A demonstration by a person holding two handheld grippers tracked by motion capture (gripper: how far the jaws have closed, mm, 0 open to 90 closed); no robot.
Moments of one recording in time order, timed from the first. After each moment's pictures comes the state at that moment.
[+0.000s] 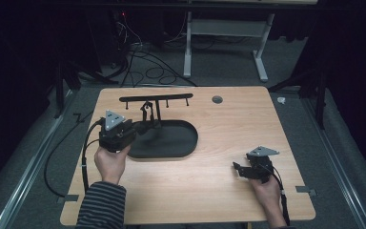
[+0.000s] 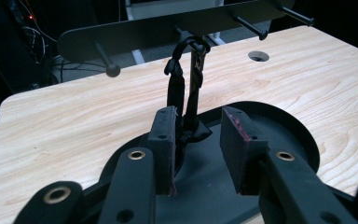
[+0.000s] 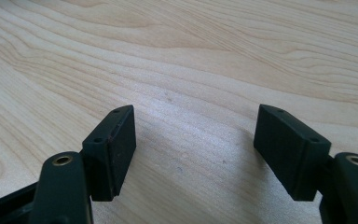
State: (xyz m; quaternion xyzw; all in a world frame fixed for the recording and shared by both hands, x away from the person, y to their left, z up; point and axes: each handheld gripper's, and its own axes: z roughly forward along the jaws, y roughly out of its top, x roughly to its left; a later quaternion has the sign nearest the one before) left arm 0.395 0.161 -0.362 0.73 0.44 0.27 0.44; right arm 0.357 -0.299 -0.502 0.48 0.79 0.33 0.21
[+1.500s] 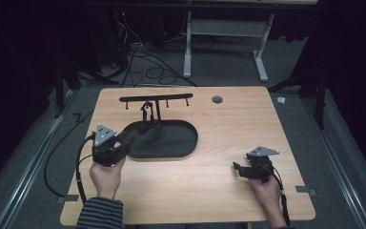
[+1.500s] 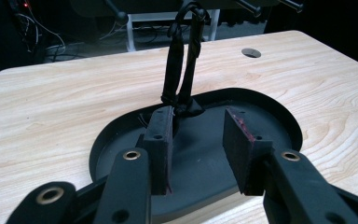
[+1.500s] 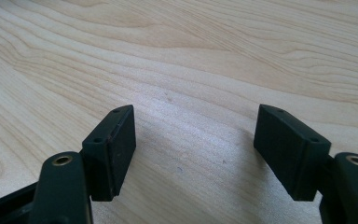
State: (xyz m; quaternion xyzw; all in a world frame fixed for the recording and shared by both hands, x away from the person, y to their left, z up) left arm 0.365 0.178 -0.381 0.71 0.46 0.24 0.46; right arm 0.357 -0.299 -0.502 0.48 0.79 0.33 0.21
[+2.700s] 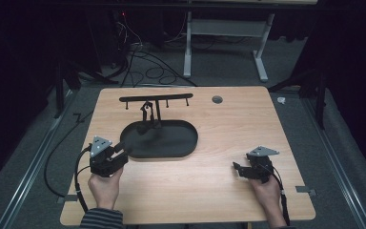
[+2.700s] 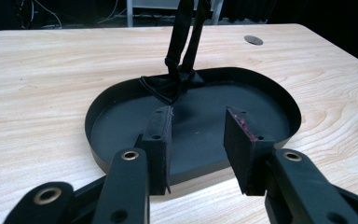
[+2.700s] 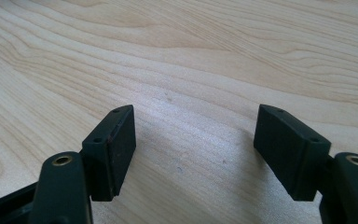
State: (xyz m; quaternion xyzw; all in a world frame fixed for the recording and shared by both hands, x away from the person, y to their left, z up) left arm 0.349 0.190 -0.407 0.70 0.49 0.22 0.47; right arm 0.357 -0.299 -0.502 0.48 0.79 0.33 0.21
